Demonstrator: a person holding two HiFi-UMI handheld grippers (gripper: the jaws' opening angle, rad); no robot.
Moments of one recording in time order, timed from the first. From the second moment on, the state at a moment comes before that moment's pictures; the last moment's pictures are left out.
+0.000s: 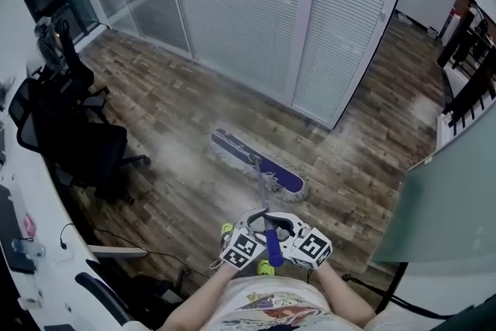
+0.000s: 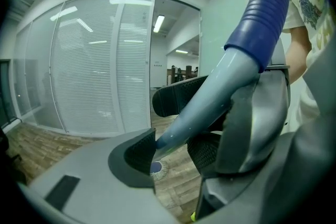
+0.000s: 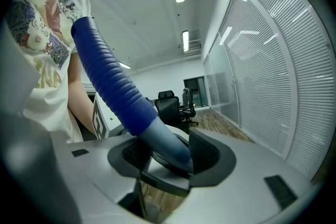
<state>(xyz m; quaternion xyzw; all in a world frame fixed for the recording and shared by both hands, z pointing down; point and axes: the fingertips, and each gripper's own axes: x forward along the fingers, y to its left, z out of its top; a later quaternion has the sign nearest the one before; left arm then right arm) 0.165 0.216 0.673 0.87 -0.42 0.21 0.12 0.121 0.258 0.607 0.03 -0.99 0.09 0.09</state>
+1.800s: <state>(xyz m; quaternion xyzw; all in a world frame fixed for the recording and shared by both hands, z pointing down) 0.079 0.059 0.649 0.91 -0.36 0.19 0.11 0.027 0.095 0.591 0.08 -0.99 0.07 0.13</state>
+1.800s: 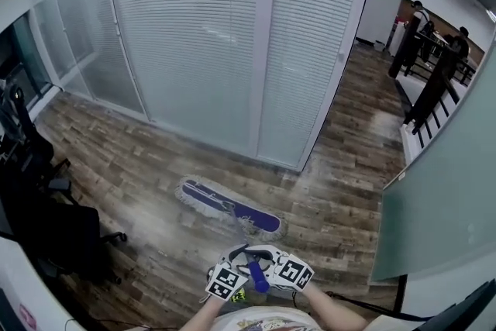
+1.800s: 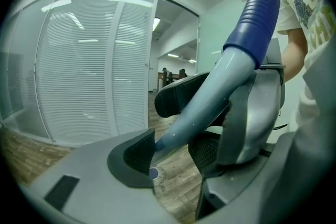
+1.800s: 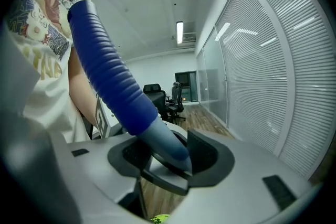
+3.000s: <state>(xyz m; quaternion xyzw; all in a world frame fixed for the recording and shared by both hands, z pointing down) 0.054 -0.208 0.663 0.92 -0.32 0.20 0.08 0.003 -0.175 0.604 0.12 -0.98 0.07 0.13</state>
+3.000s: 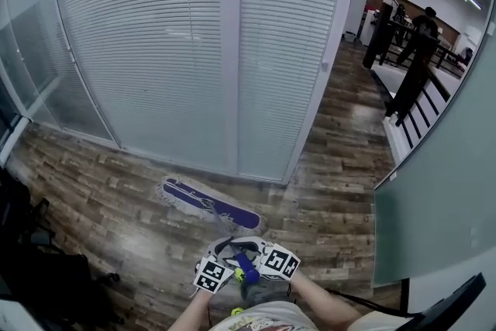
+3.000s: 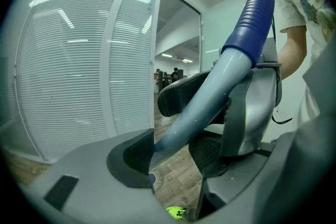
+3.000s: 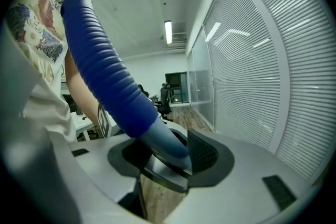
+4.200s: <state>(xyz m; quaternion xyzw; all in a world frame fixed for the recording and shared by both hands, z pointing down) 0.084 -0.442 0.653 0.92 -0.30 0.23 0.06 0.038 -0.418 0.591 0.17 -0.98 0.08 0.07</state>
